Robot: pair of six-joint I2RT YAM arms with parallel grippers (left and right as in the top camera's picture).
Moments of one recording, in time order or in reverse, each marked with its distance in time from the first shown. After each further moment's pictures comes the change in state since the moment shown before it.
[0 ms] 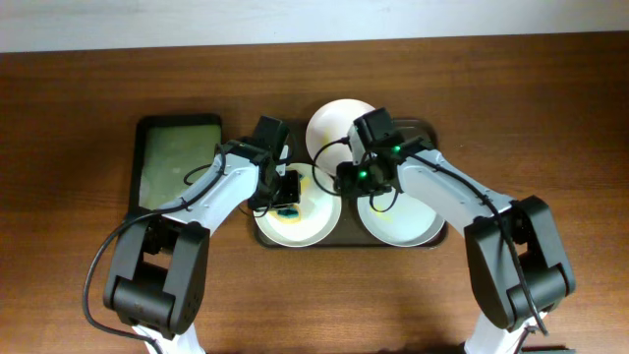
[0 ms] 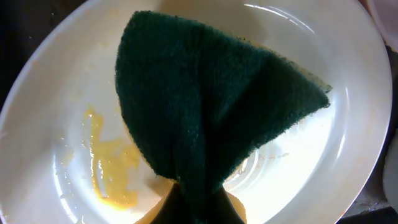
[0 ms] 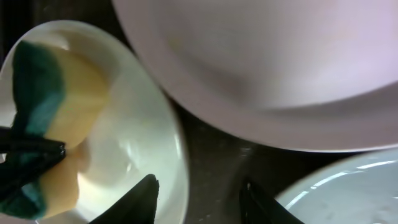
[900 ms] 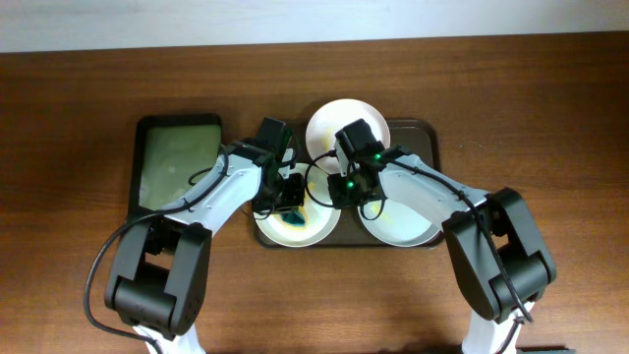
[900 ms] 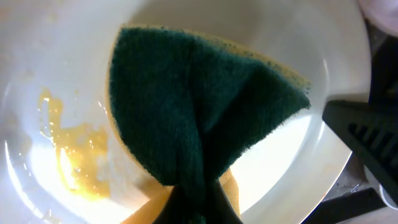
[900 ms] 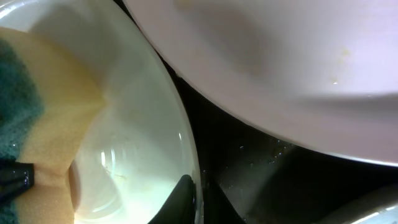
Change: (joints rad) left arm -0.016 0.000 0.000 -0.017 0.058 -0.001; right arm 0.064 0.067 0.001 0.006 0.073 0.000
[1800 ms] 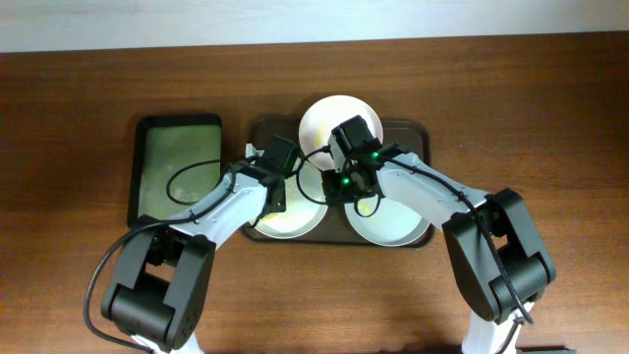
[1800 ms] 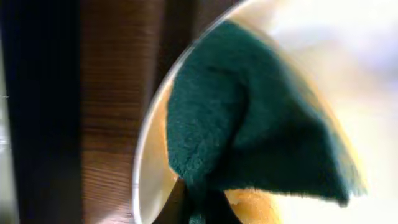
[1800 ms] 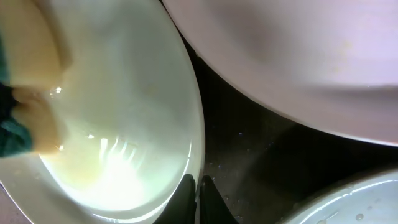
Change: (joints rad) left arm -0.046 -0.046 -0.141 0.126 -0.619 -0.057; right arm 0.006 0.000 0.025 0.012 -0.050 0.008
